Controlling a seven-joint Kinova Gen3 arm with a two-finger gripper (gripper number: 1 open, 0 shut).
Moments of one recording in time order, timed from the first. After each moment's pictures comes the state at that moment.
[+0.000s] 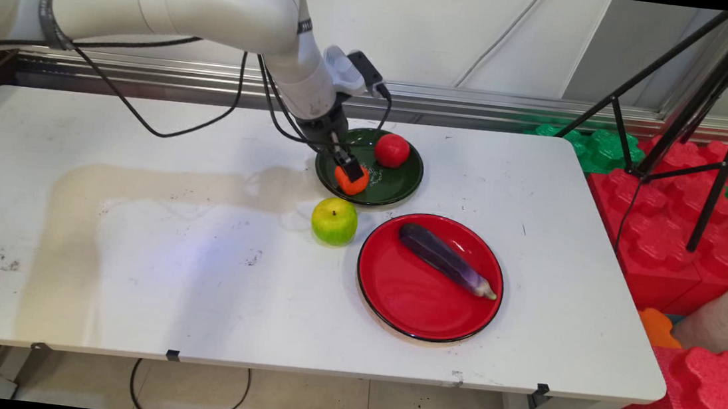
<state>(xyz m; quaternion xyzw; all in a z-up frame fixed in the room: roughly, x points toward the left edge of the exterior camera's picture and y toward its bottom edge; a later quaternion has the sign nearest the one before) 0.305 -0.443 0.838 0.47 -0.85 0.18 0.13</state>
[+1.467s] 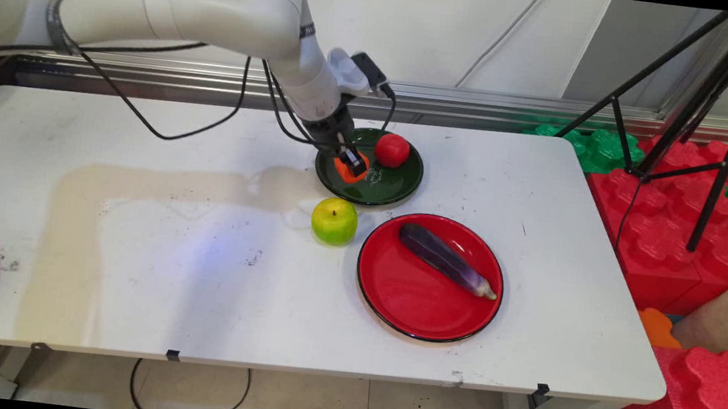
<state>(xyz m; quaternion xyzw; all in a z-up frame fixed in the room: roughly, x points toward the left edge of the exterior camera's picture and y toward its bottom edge) 0.303 -0.449 0.833 0.47 -0.85 0.18 0.15</state>
